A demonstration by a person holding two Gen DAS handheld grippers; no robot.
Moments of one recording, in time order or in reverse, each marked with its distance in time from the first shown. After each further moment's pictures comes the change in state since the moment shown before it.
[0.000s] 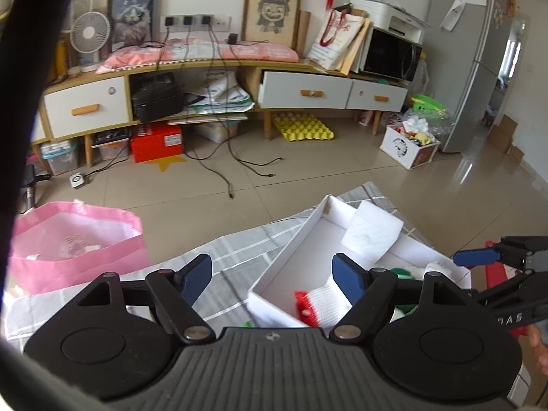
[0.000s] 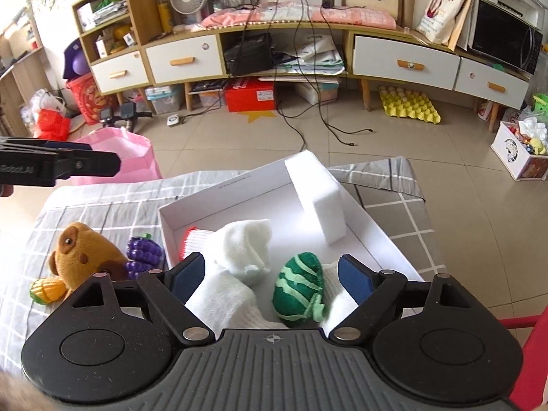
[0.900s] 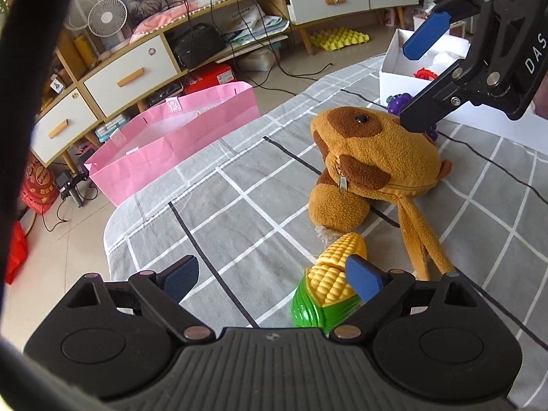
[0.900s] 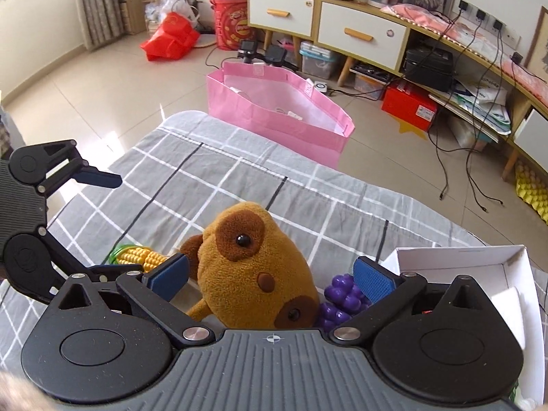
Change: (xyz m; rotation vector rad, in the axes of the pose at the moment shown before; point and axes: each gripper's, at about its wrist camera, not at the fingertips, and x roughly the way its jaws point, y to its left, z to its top) left arm -0.014 0.091 -0.128 0.304 0.174 0.217; right arm 0.078 0.210 0.011 -0.475 0.103 0.242
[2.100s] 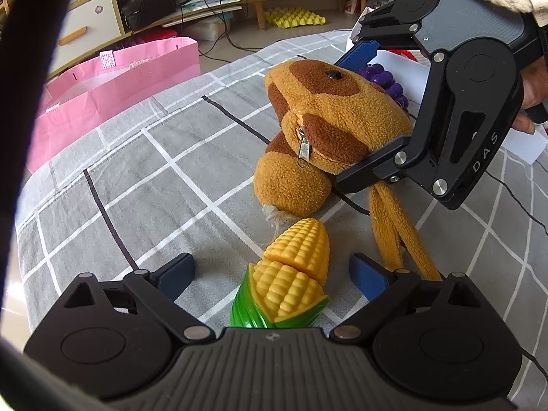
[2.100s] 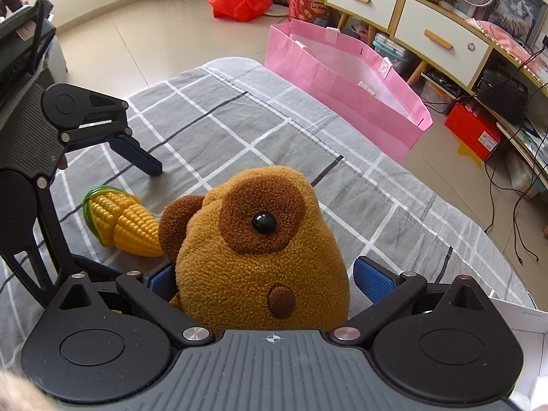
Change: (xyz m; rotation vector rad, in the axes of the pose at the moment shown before) left arm 0.039 0.001 -0.018 -0.060 0.082 -0.284; right arm 0.075 0.009 -0.011 -0.248 0.067 0.110
